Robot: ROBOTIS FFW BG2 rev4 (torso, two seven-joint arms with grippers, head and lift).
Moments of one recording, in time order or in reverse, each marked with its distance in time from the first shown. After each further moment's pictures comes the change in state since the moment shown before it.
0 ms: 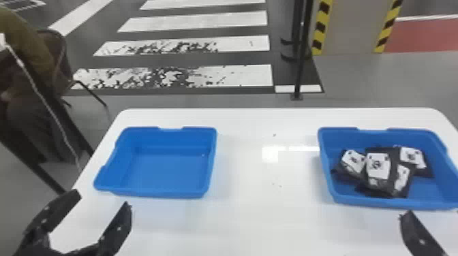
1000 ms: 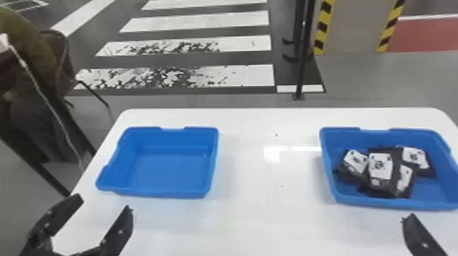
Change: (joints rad) left arm 0.009 0.000 0.006 0.004 0.013 0.017 0.000; right arm 0.006 -0.002 0.002 0.009 -0.019 0.000 0.000
